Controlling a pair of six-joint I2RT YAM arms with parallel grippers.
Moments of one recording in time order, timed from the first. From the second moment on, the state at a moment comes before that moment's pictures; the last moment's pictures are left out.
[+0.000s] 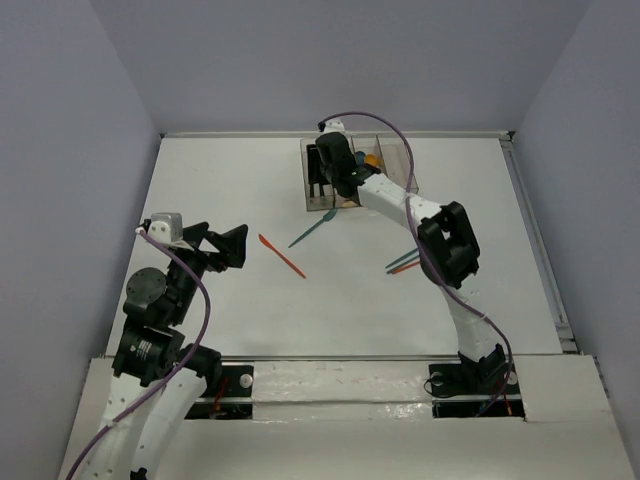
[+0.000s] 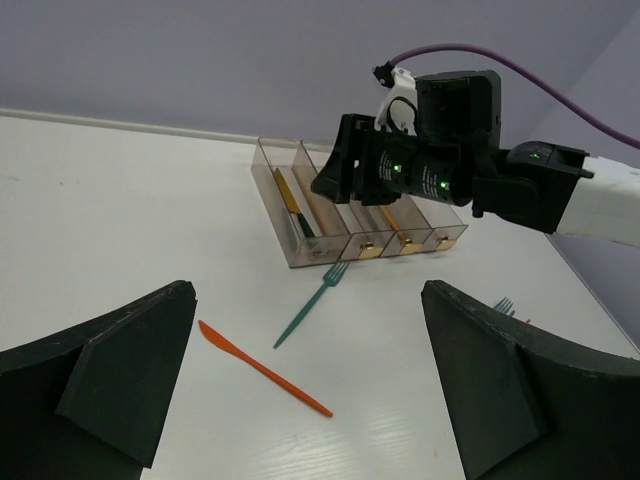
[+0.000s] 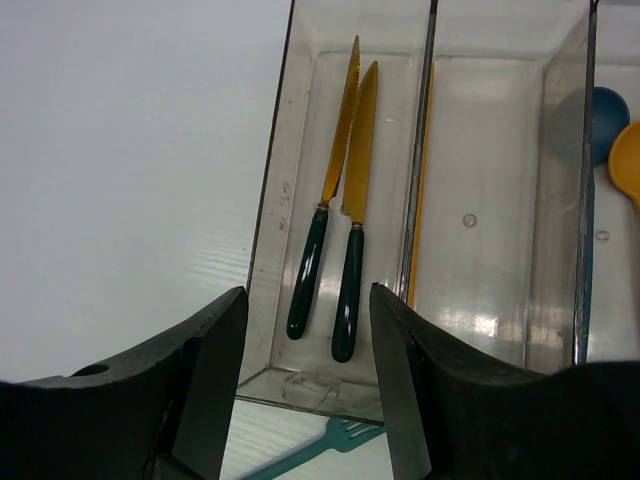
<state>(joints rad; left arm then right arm) -0.32 0.37 0.68 -0.25 -0.03 -0.34 0.64 2.26 1.94 -0.19 0.30 0.32</state>
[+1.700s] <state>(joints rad) -0.29 0.39 0.68 -0.25 -0.06 -0.34 1.01 2.08 1.44 -0.24 0.12 0.22</state>
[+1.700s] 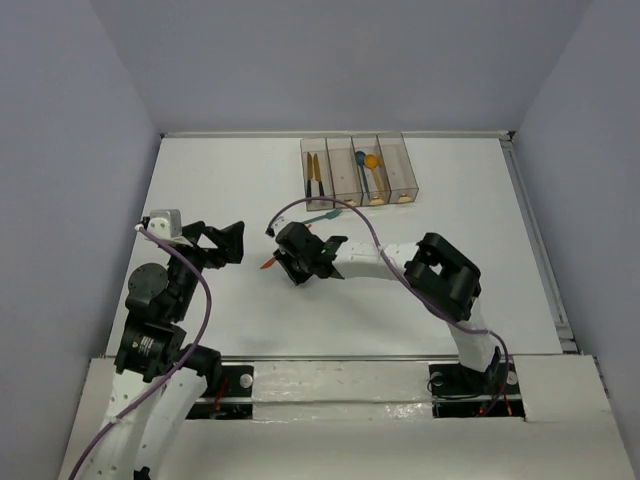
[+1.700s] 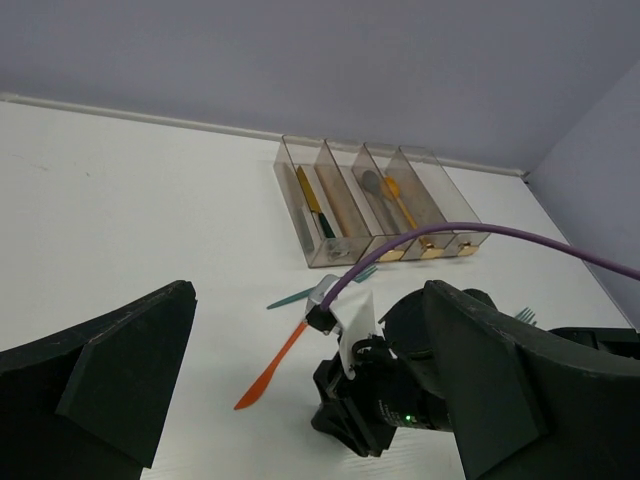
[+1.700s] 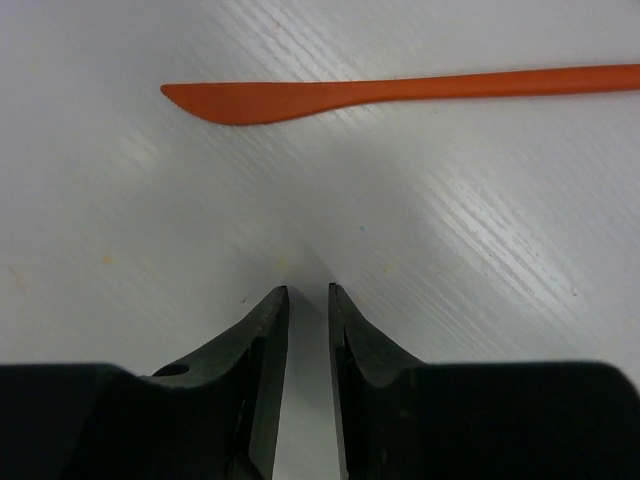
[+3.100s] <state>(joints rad) -0.29 0.39 0.68 -0.25 -0.05 -0.34 0.78 2.47 2.19 -0.70 -0.39 -0.32</state>
